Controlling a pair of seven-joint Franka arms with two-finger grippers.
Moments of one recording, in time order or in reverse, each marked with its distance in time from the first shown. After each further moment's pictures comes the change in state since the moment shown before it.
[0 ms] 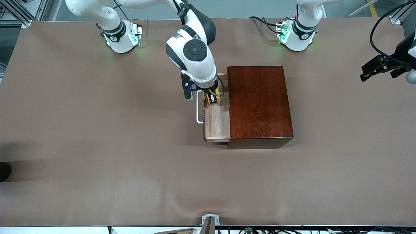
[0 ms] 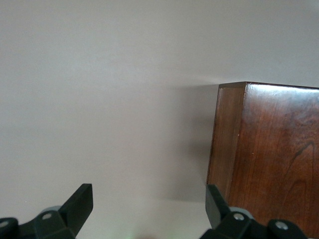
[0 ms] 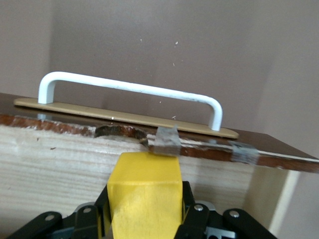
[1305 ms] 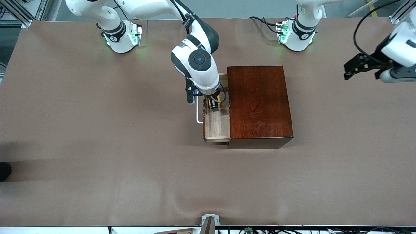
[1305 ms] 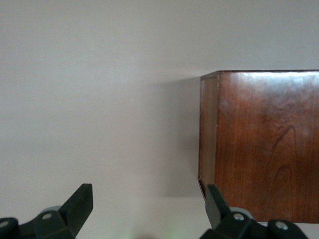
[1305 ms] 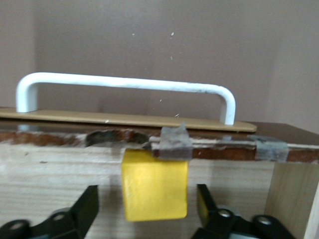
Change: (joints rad) left arm -0.007 0.013 -0.102 -0.003 -0.002 0.000 0.000; right arm 0.004 0.059 -0.005 0.053 0.001 0.008 0.092
